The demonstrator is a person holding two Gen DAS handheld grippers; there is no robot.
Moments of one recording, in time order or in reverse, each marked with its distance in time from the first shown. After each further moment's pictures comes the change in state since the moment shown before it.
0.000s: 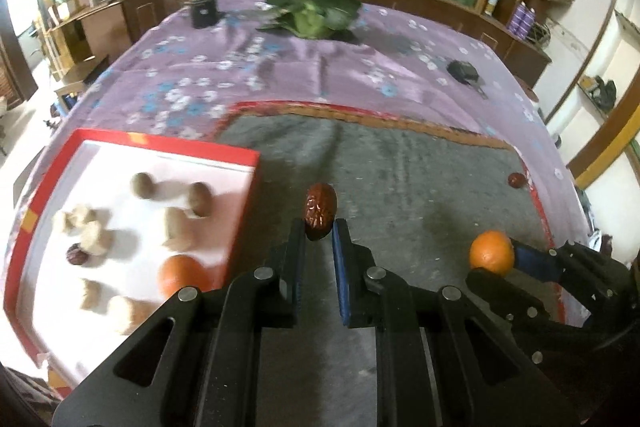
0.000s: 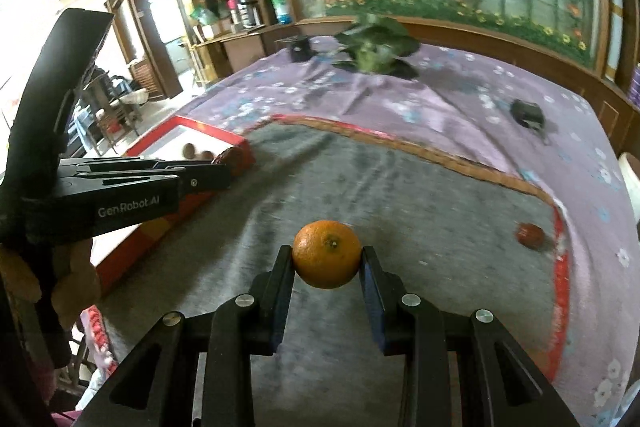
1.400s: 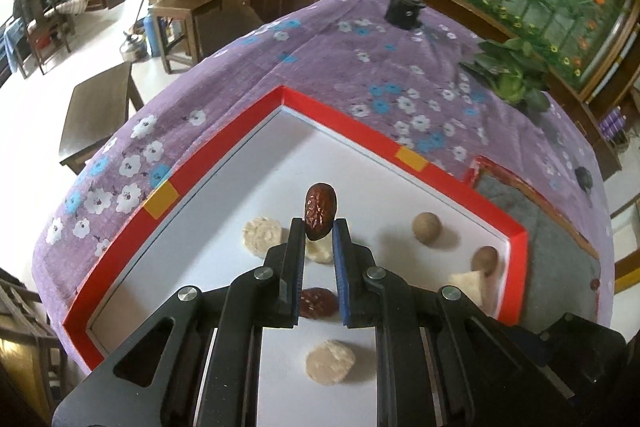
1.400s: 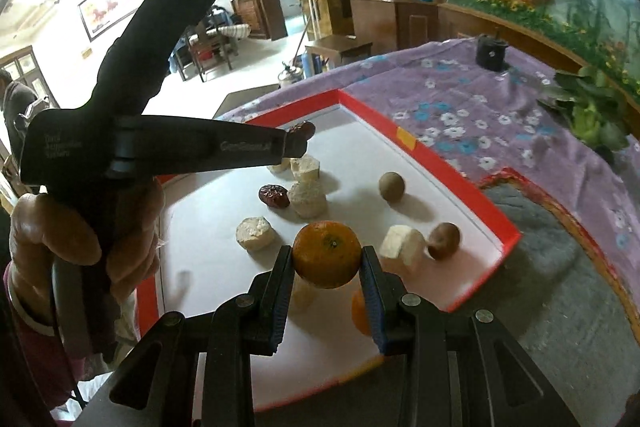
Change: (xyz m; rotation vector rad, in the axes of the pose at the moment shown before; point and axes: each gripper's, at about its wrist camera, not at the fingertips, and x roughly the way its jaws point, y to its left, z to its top) left arm 0.005 0.209 0.005 -0.370 0.026 0.165; right arm 0.119 0.176 0.069 -0.301 0.152 0.261
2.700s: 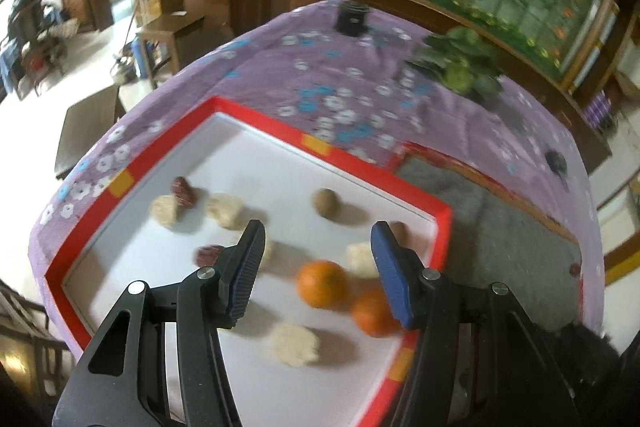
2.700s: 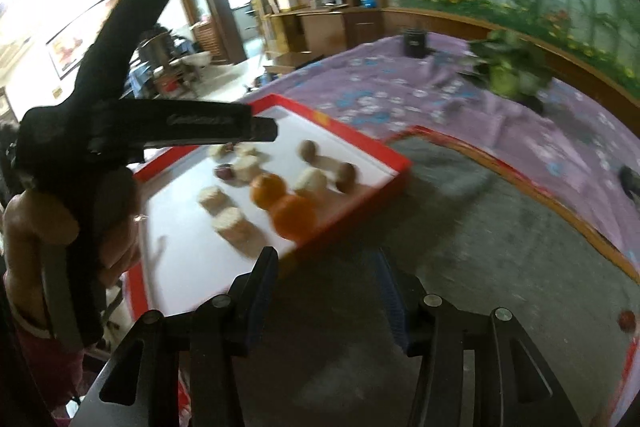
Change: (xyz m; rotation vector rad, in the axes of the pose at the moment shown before) left arm -0.039 -0.079 -0.033 0.082 -0.072 -0.020; right arm -0.083 -0.050 -0.069 0.168 -0.093 -0.115
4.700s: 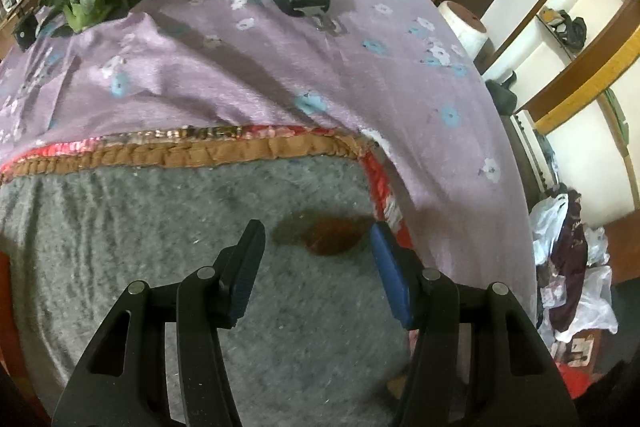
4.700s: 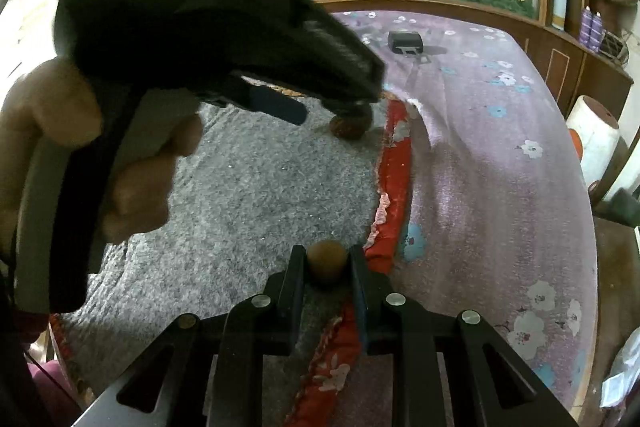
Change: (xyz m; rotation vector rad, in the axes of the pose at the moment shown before) left arm 0.082 -0.364 -0.060 0.439 0.317 -0.297; right arm -0.117 -0.199 -0.154 0.284 -0.037 -0.247
